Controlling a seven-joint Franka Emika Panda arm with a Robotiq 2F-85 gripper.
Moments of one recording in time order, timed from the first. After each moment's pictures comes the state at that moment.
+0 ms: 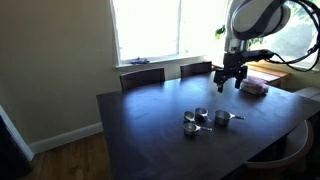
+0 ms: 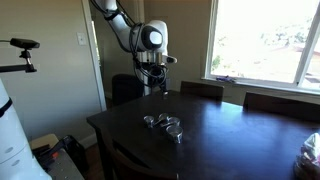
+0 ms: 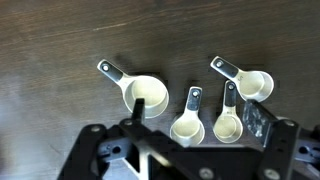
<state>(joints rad) -0.03 0.21 0.02 -2.22 -0.07 2.38 0.21</state>
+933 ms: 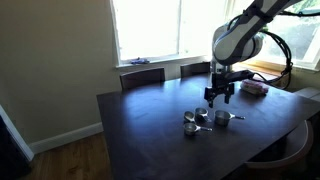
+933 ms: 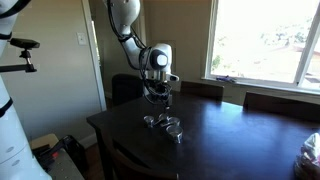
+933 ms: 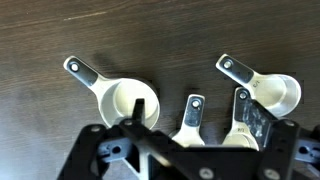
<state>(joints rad) 0.00 0.48 0.01 -2.06 -0.07 2.42 0.22</state>
